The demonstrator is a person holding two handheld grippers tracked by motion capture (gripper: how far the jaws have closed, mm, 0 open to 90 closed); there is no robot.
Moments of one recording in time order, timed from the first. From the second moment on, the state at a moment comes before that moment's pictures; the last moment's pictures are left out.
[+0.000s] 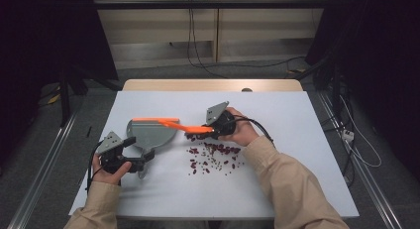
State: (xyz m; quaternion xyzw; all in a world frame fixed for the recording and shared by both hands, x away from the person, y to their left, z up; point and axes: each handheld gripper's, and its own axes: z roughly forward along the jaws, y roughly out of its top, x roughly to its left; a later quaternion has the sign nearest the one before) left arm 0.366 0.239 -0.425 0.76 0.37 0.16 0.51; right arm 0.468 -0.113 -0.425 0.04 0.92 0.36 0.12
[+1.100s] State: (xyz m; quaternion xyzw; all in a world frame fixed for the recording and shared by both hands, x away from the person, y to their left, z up) left arm 0.365 0.239 -0.424 0.76 0.37 0.16 0.51; right arm 0.463 -0.100 -0.419 0.05 0.91 0.40 0.13
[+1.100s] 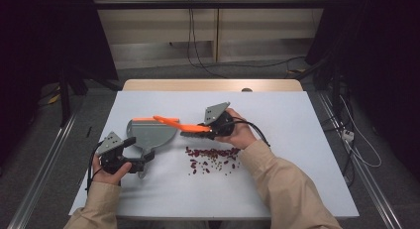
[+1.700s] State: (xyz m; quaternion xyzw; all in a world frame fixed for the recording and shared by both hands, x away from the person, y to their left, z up) left arm 0.360 0.245 -0.427 0.76 0.37 0.16 0.51; right arm 0.418 -0.109 -0.420 -0.01 0.92 0.39 0.09
